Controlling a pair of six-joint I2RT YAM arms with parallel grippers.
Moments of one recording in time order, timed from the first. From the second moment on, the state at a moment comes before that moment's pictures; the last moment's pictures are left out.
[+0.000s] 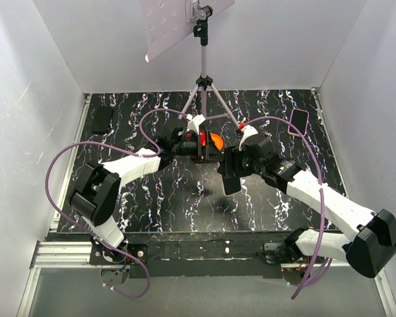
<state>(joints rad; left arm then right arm) -0.60 1.68 1.05 0.20 0.73 -0.77 0.71 1.15 0.91 -0.42 -0.02 0.44</state>
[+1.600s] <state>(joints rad) -0.58 1.70 1.11 0.35 1.00 -0.80 0.51 0.84 0.72 -0.44 -0.53 0.59</state>
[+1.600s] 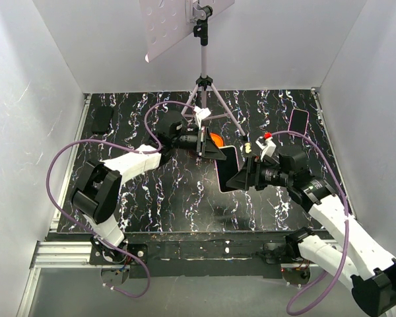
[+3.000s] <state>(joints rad) -0.66 1.64 1.12 0.31 1.25 -0.72 0.39 1.07 0.74 -0.15 -1.18 0.53</state>
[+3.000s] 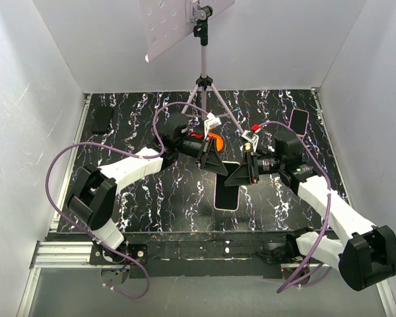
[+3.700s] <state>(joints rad) -0.64 1.00 0.92 -0.16 0.46 -0.77 0.33 1.02 0.70 0.03 -0.92 0.90</state>
